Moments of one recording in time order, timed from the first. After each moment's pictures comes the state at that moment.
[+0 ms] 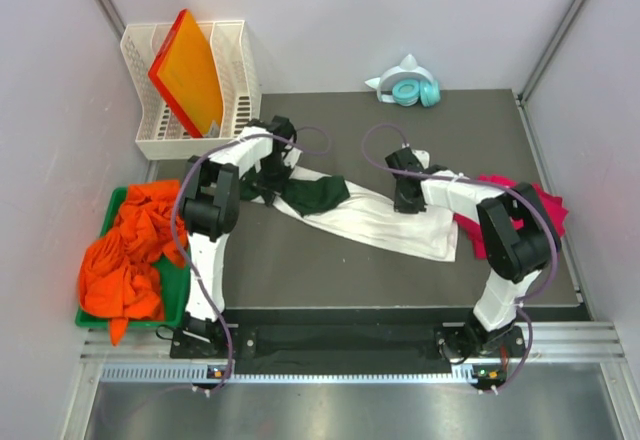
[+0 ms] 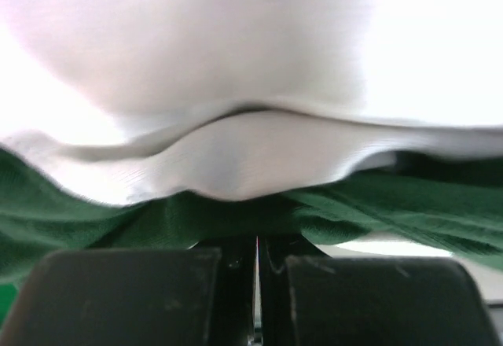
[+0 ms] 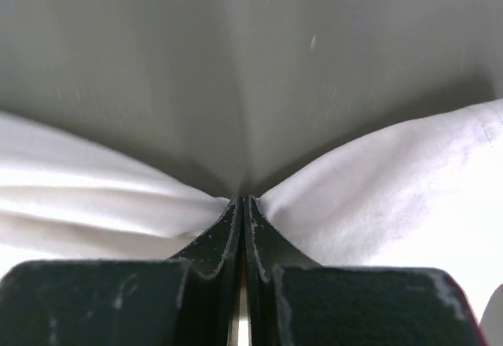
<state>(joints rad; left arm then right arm) -0.31 2.20 1.71 -1.08 -0.03 0.13 0.46 1.78 1.09 -0.45 0.30 0.54</state>
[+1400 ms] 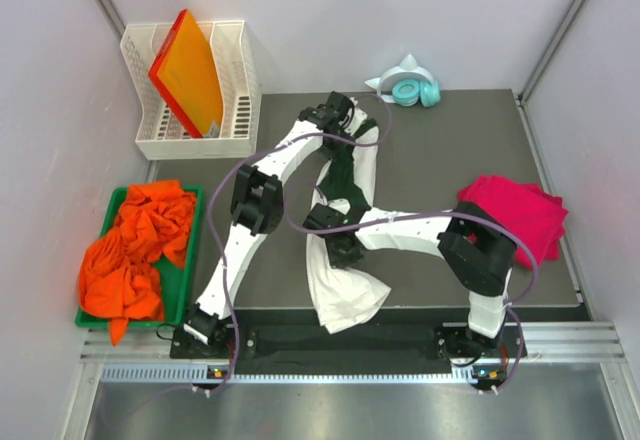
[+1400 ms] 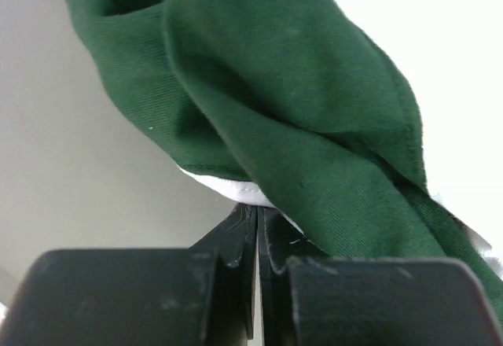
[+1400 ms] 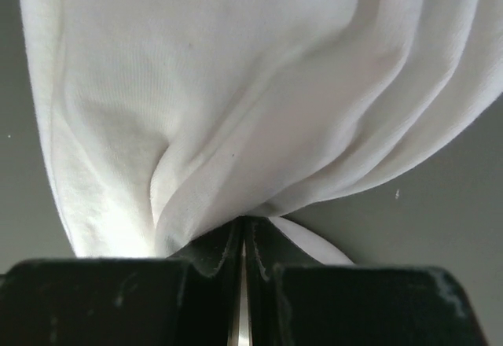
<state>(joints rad) -0.52 2.64 2.50 -0.91 -0.06 0.24 1.06 1.86 1.22 -0.66 0.21 0.79</state>
